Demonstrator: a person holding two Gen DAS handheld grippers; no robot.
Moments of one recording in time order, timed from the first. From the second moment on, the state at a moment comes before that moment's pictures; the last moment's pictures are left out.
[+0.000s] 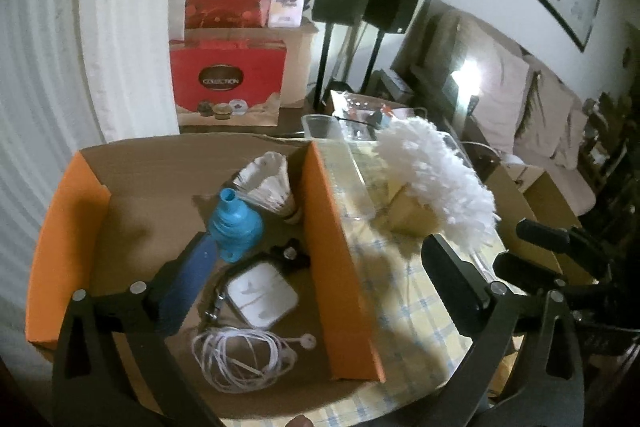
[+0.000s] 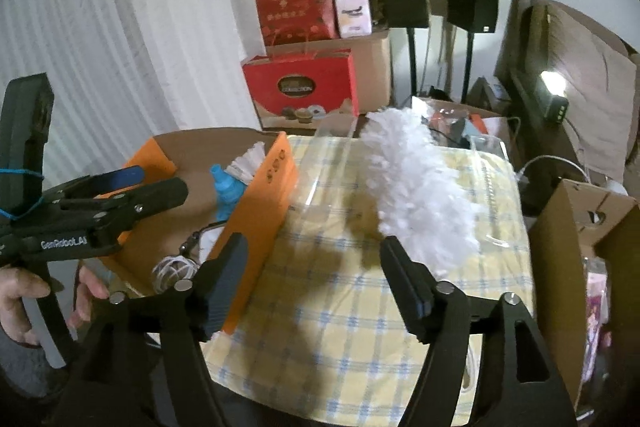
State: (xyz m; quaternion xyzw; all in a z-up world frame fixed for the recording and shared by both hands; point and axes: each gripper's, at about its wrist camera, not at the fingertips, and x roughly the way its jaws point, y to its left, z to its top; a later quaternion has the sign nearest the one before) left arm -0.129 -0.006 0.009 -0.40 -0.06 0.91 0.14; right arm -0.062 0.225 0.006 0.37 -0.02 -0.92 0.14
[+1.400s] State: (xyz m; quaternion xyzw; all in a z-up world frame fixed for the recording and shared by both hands) left arm -0.104 0.144 -0.029 -0.44 -0.06 0.87 0.22; right arm -0.019 0.339 -0.073 0.43 -0.05 -0.90 0.04
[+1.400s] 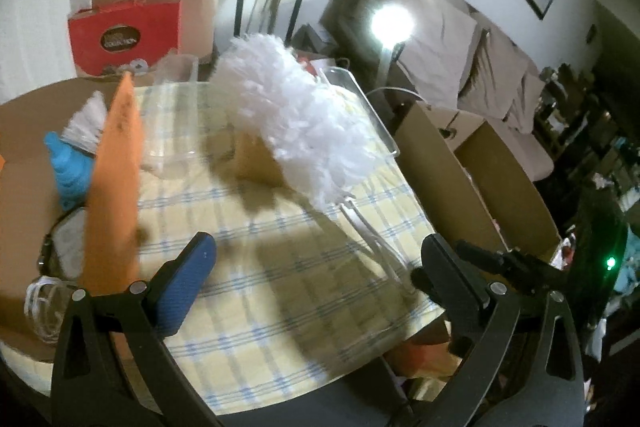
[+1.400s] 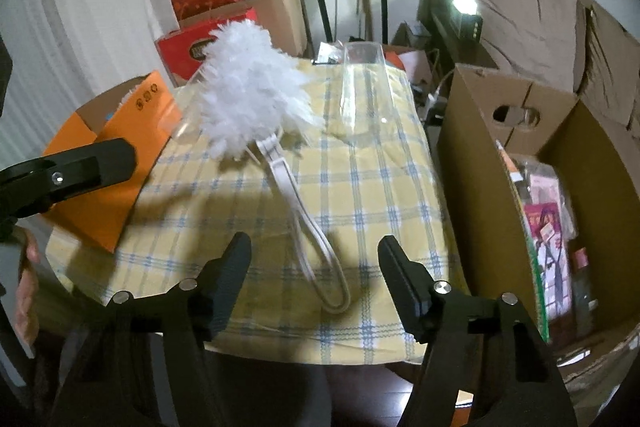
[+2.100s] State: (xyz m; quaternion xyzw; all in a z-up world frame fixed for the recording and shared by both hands) left arm -0.151 0.172 -0.085 -0.48 -0.08 0.85 0.20; right arm -0.051 0.342 -0.116 0.45 -0.06 -0.89 0.06
